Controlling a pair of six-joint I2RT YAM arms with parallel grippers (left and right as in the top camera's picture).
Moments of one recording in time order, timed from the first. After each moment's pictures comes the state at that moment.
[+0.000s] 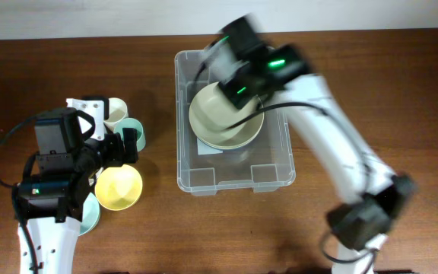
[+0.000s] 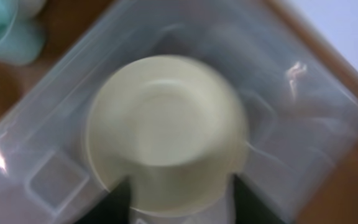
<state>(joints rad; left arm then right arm) 0.06 1.10 1.11 -0.80 0.13 0.02 0.49 1.96 2.12 -1.18 -0.02 -0.25</state>
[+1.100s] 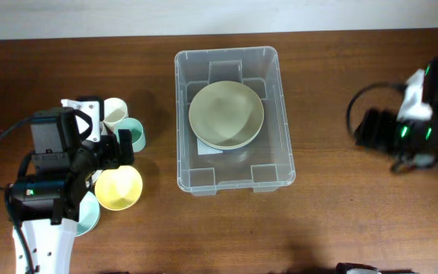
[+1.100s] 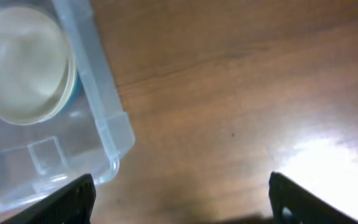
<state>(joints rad) 0.06 1.10 1.16 -0.90 0.07 0.01 -0.12 1.34 1.74 -1.57 -0.07 0.21</state>
